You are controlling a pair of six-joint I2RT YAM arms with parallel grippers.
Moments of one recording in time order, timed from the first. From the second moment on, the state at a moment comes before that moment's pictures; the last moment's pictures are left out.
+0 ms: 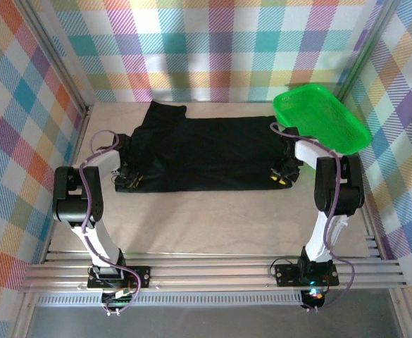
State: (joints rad) left arm 0.01 1.79 1.10 -0.65 0.06 -1.05; right arm 0.11 1.89 1.23 -0.81 -0.09 0.61
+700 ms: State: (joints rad) left arm -0.09 1.43 1.07 -0.85 -0.11 -0.97; right arm 0.24 1.38 0.93 -0.78 -0.22 0.70
